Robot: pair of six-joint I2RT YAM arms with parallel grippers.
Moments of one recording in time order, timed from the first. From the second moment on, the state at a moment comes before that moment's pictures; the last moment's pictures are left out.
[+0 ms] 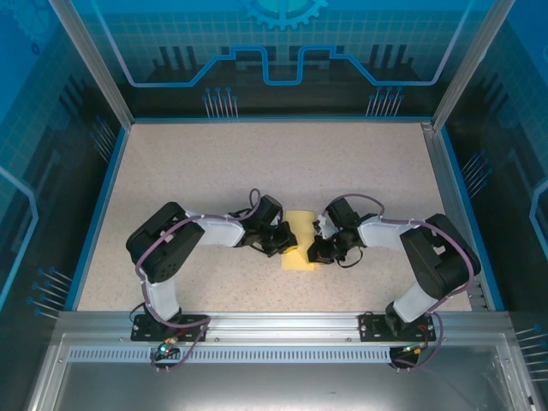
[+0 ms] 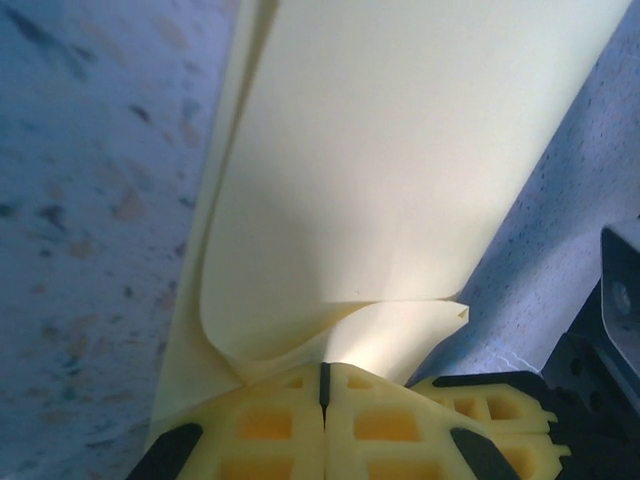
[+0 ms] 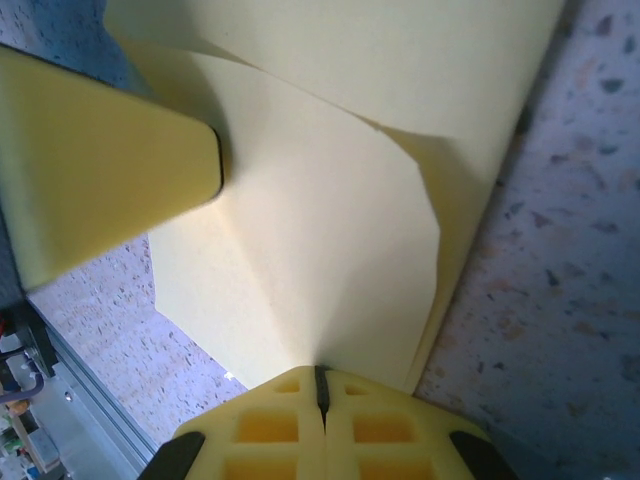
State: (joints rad) left arm -0.69 1.85 0.88 0.02 0.45 -1.21; right arm 0.49 1.61 0.66 -0.35 -0.60 0.49
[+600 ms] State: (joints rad) left arm -0.63 1.85 0.89 -0.01 0.44 -1.20; right arm 0.49 1.61 0.66 -0.34 -0.60 0.49
